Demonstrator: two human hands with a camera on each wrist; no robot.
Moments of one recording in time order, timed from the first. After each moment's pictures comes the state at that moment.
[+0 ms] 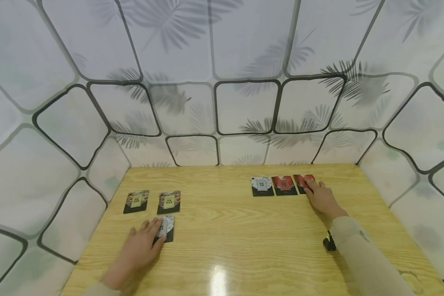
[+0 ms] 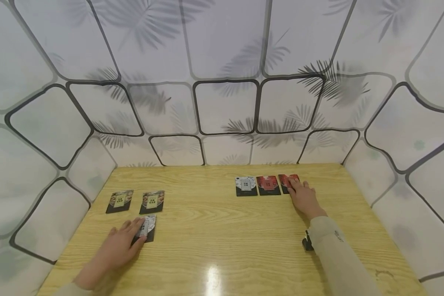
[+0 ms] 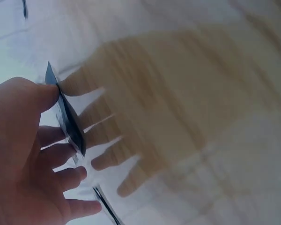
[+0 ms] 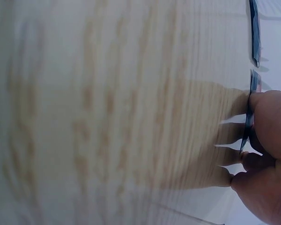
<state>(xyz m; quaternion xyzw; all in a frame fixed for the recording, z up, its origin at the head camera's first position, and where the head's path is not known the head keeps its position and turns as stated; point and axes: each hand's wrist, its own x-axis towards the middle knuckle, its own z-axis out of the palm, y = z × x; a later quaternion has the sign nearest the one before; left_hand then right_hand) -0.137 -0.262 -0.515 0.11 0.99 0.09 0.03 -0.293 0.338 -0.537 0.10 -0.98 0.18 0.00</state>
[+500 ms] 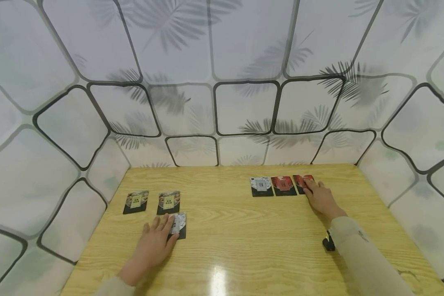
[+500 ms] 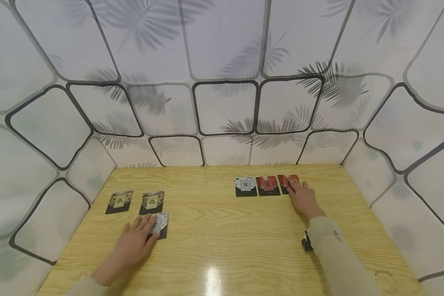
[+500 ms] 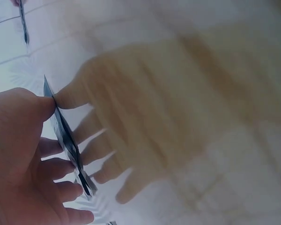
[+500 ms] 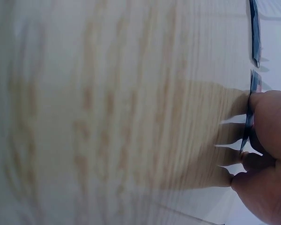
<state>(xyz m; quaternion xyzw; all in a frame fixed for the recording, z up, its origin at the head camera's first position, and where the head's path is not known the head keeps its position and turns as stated) -0.143 -0.223 -0.515 0.11 0.99 0.09 0.02 -0.293 0.339 -0.536 0.10 -0.98 0.18 0.00</state>
